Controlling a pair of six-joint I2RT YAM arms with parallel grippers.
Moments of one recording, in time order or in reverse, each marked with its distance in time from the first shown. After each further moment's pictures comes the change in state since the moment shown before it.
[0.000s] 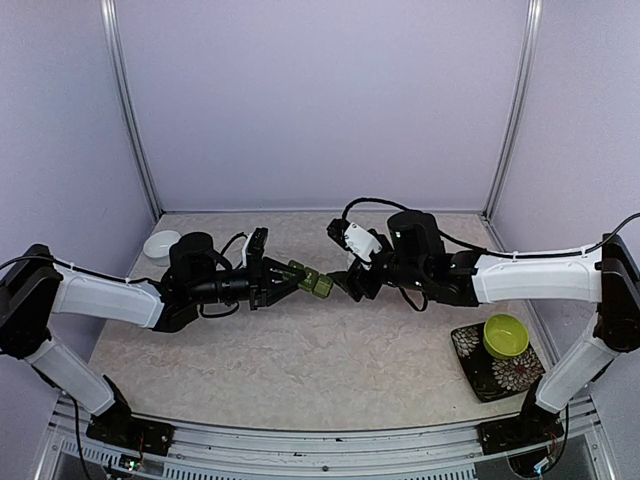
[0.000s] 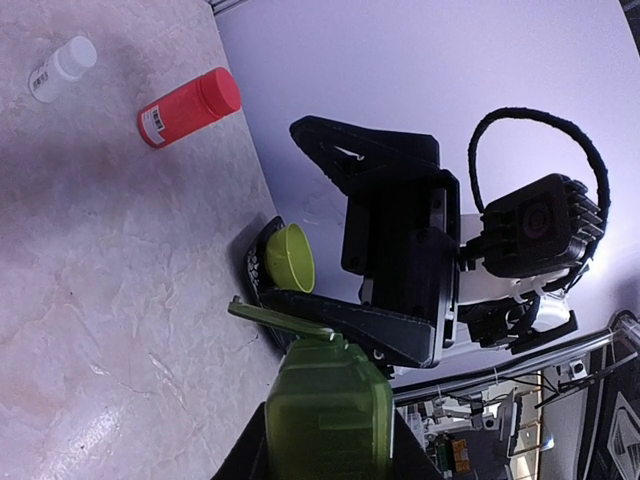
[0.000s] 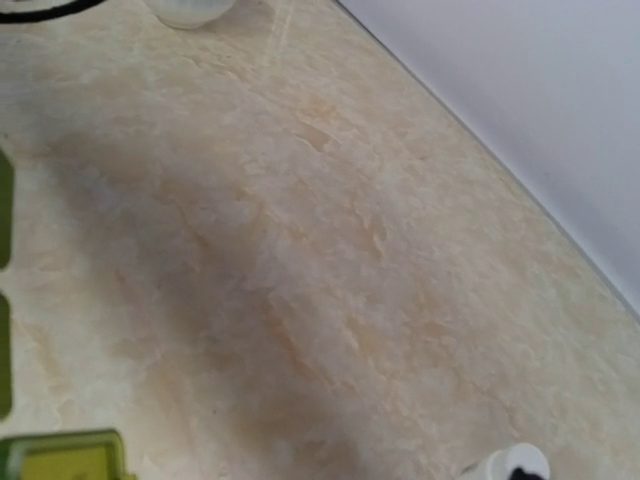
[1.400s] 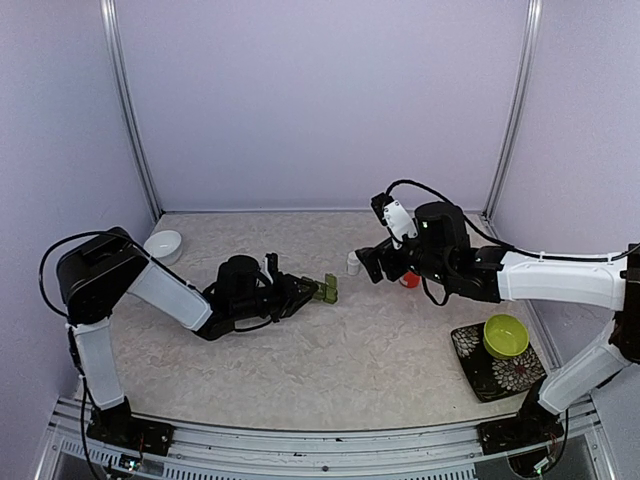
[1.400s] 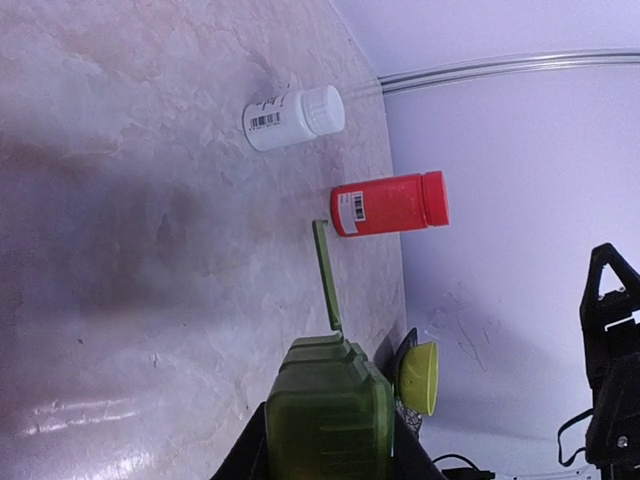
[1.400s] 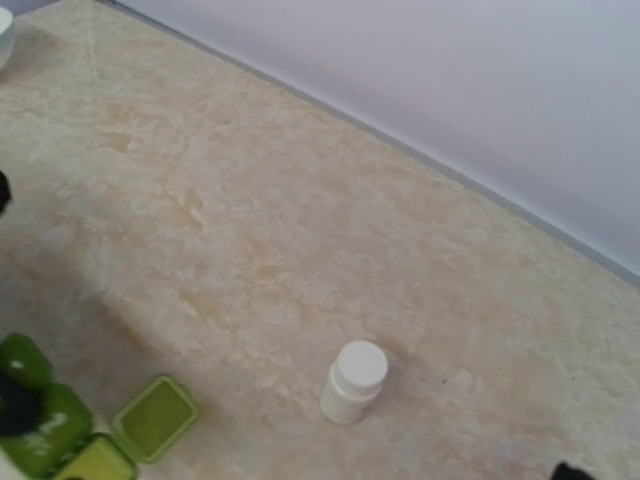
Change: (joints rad) left arm -0.038 0.394 0.105 0.102 -0.352 -0.071; right arm -0.082 -0.122 -0.057 -0.048 0.219 0.247
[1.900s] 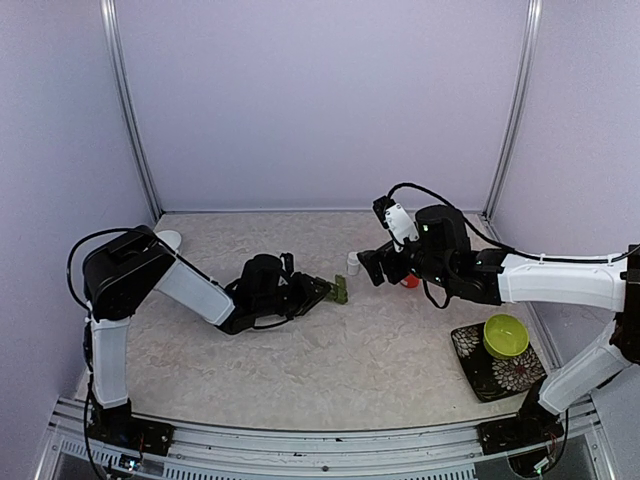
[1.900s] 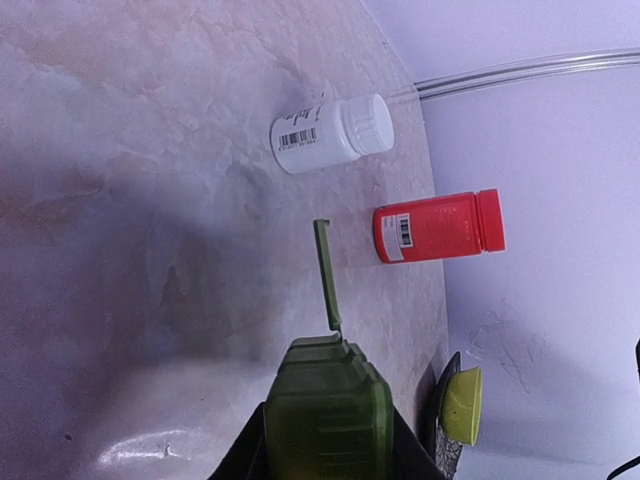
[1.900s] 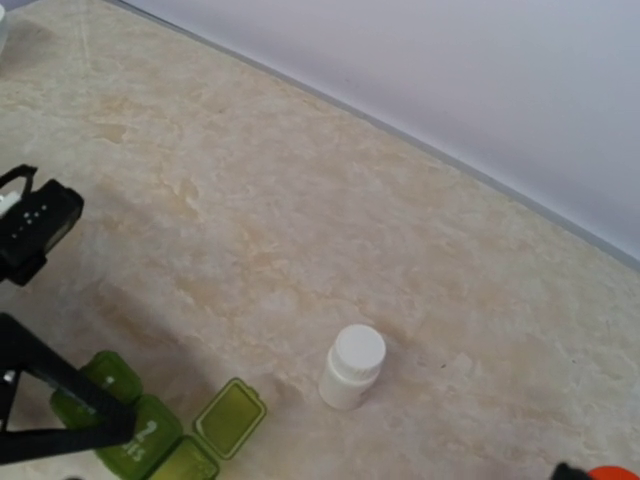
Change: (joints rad) left arm -0.030 0.164 0.190 -0.100 -0.086 0.049; right arm 0.000 -0.011 -0.022 0.001 0.010 0.016
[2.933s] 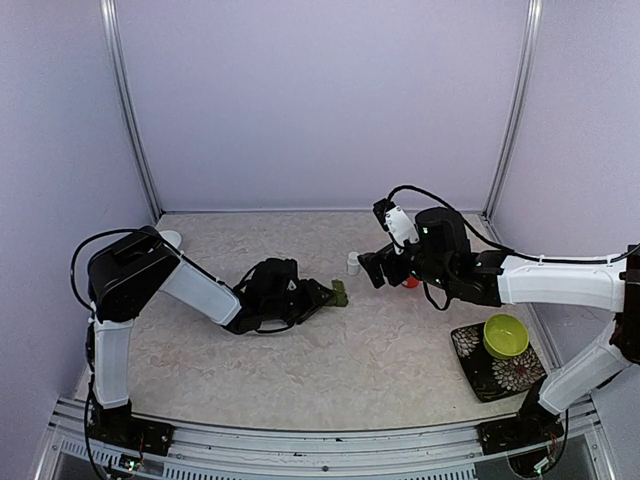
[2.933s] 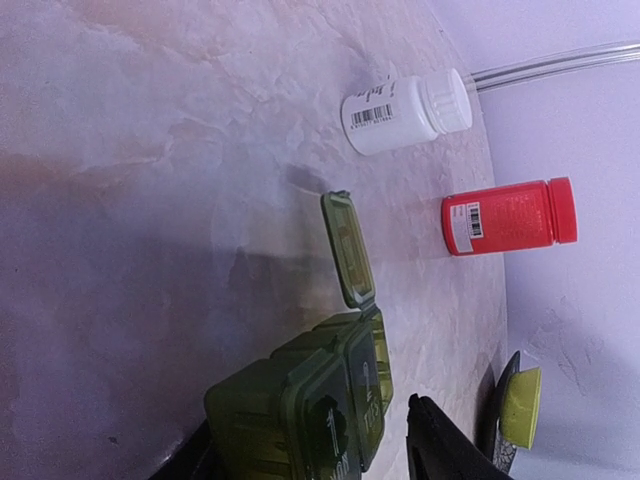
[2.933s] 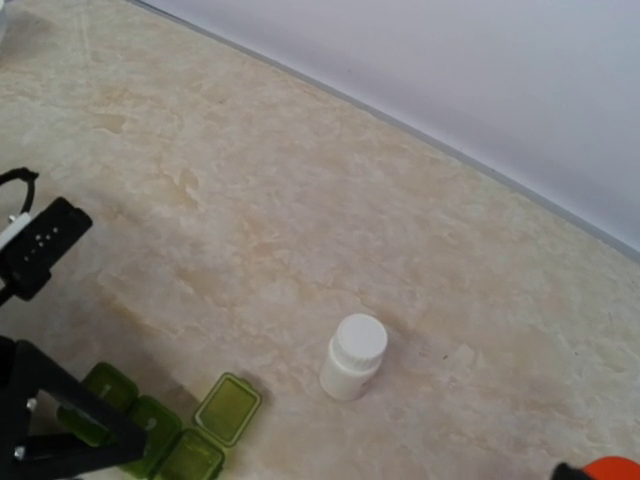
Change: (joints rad) left arm -0.028 0.024 0.051 -0.153 -0.080 0.065; right arm 0.000 0.000 -0.013 0.003 0.000 0.000
